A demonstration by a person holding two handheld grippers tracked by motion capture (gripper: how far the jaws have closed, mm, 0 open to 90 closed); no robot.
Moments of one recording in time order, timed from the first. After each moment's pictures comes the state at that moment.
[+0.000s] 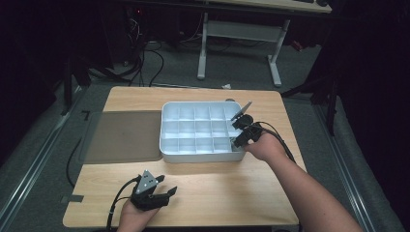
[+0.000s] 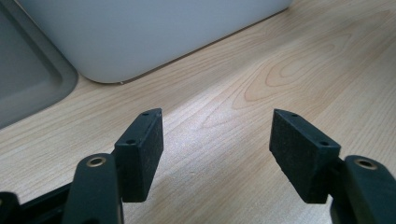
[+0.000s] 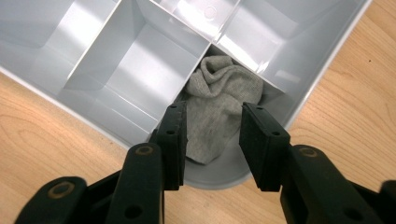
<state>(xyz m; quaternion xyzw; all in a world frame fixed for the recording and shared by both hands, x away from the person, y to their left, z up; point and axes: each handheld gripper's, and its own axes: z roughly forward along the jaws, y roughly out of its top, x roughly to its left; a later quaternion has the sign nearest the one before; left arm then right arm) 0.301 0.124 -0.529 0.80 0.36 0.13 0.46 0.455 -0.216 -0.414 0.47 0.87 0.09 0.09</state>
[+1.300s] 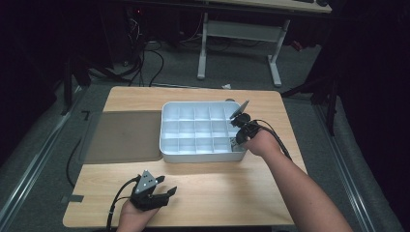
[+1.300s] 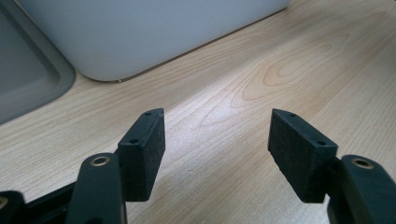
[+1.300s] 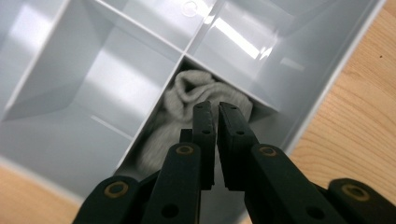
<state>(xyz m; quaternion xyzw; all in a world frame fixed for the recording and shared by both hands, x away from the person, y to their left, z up) 0.301 0.125 -0.529 0.80 0.36 0.13 0.46 0.482 -0.216 -0.438 0.49 0.86 0.07 0.08</state>
